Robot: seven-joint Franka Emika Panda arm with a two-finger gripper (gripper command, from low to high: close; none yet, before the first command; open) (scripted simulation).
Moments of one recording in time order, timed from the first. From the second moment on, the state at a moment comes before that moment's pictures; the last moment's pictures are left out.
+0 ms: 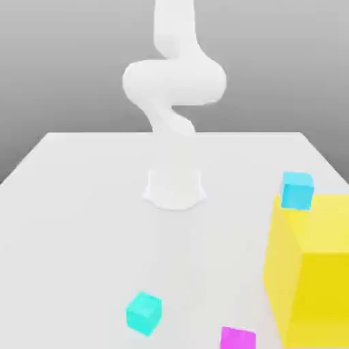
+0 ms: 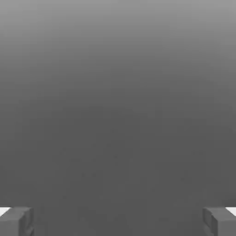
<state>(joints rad) -0.02 -0.71 0.03 -2.30 -0.02 2.32 0.84</state>
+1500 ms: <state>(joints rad) -0.02 0.38 0.19 -2.28 -0.16 2.65 1.31</state>
